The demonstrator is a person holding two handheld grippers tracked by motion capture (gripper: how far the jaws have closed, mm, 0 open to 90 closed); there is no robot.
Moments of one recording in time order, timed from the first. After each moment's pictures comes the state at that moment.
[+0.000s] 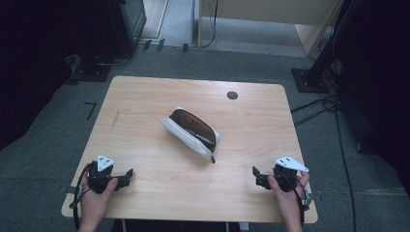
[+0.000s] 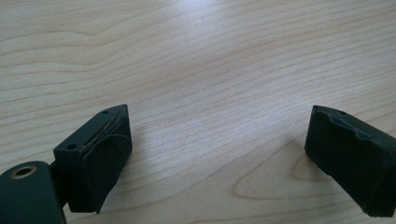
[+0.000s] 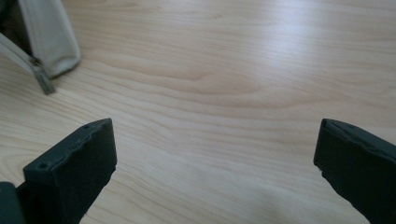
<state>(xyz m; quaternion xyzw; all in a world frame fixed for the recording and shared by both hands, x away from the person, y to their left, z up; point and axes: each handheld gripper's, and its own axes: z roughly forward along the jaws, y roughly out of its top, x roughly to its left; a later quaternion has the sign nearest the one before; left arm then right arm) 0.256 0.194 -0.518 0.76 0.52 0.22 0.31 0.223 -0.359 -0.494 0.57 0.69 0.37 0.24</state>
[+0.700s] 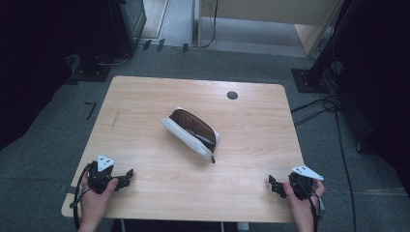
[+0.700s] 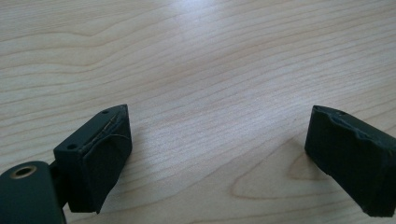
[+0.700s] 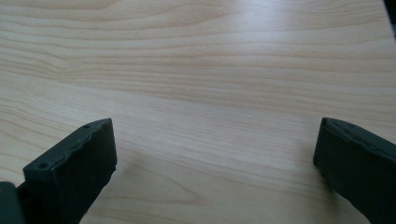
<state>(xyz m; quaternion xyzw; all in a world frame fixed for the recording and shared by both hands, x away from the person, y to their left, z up) 0.256 0.194 -0.518 0.77 0.52 0.22 0.31 0.207 -0.409 -0.526 0.62 0.68 0.32 0.23</state>
